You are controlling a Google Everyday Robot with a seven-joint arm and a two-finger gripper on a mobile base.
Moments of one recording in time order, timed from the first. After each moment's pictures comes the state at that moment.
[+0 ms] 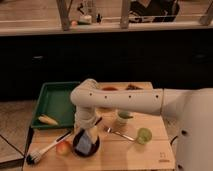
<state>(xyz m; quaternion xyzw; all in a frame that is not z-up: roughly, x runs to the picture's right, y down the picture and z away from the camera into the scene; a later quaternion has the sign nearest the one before) -0.099 0.228 0.691 -0.38 -0.28 -0.42 0.78</state>
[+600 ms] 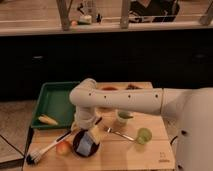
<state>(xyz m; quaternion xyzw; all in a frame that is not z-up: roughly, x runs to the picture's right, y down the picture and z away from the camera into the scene) -0.096 0.227 0.689 -0.37 -0.28 -0.43 0.78</state>
